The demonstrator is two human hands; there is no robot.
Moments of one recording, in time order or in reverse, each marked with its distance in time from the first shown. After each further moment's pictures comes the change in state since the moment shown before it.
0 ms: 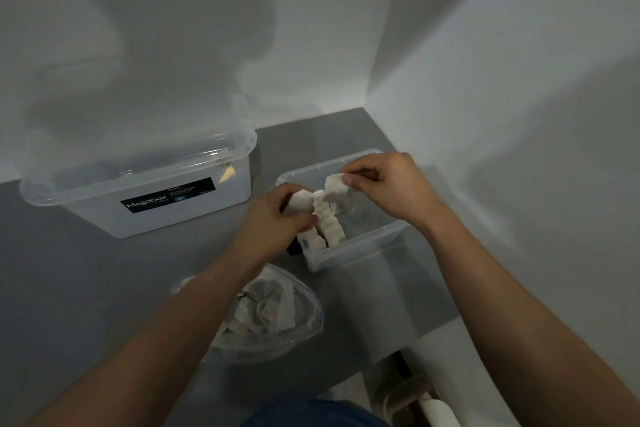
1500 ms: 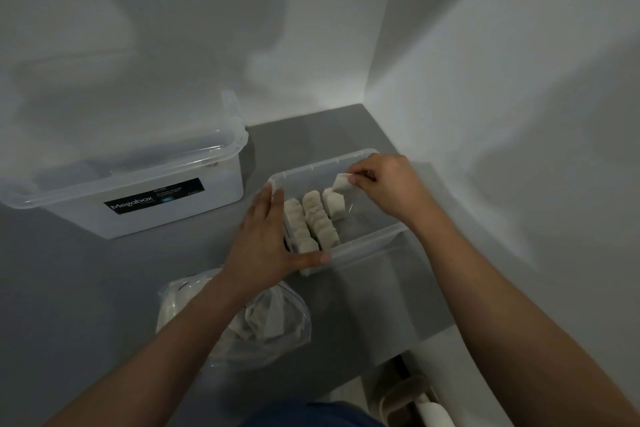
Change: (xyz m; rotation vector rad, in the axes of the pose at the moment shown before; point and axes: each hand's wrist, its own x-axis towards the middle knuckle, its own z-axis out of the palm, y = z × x) left_hand 0.006 -0.035 0.012 0.800 -0.059 0.100; right_hand 0.018 0.047 0.008 -0.217 0.005 0.024
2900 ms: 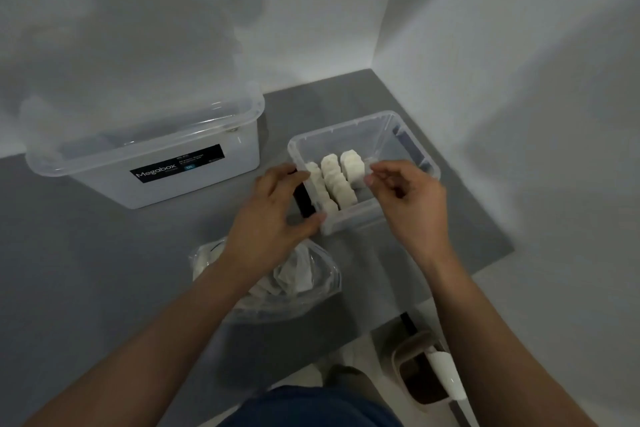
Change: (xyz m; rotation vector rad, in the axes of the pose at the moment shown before) left_hand -0.040 -0.019 -0.021 -0.044 0.230 0.238; right_hand -0.102 -0.075 0.028 0.469 0.399 0.314
